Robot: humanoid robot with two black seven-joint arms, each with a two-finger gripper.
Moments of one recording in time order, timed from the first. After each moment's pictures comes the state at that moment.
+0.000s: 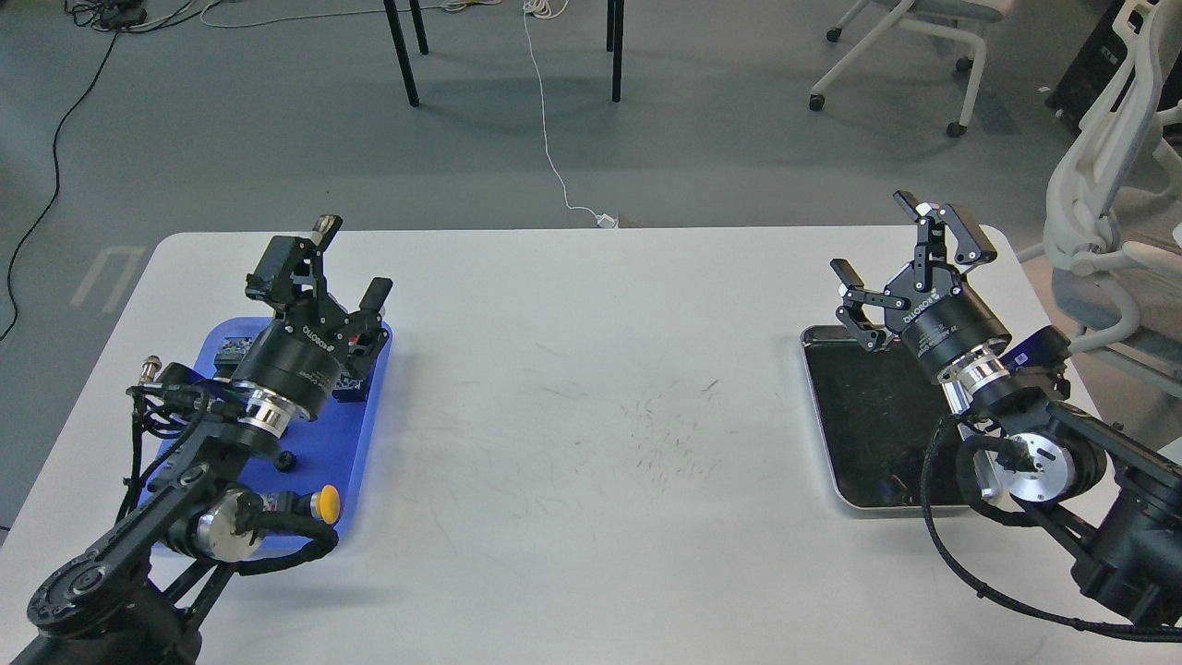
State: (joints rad) left arm -0.17 0.28 -1.13 -1.29 0.69 -0.14 -0.40; right arm 0.49 -0.49 0.66 1.02 -0.16 0.31 0.49
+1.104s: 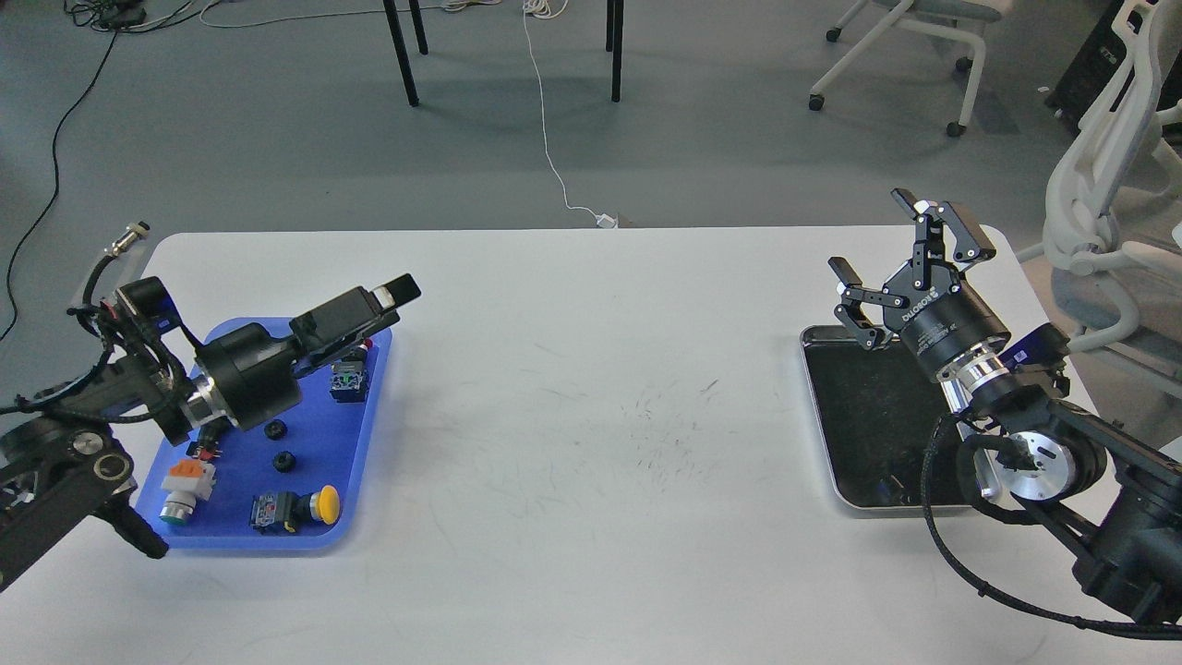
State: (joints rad) left arm -0.35 0.78 -0.91 -1.40 1.66 -0.40 -0.49; right arm 0.50 -0.49 0.66 1.02 -0.16 0.31 0.49
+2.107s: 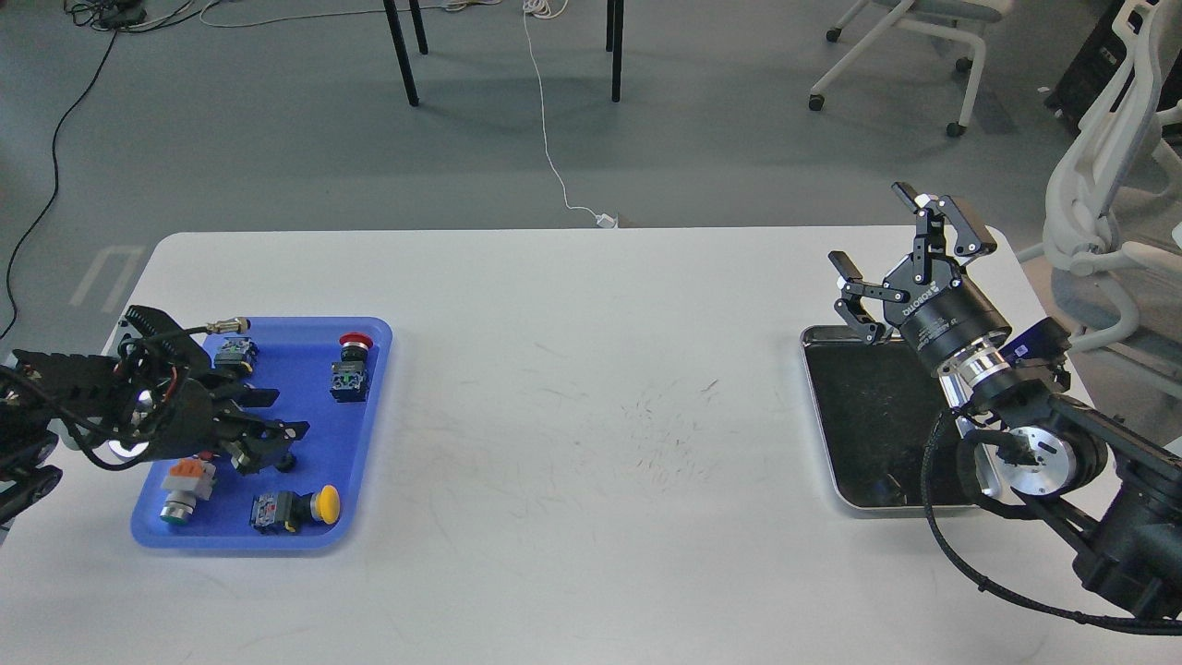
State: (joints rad) left arm -0.63 0.83 -0.41 -1.06 2.18 -0.23 -0.49; right arm 0.51 -0.50 0.66 1.02 -0.16 0.31 0.49
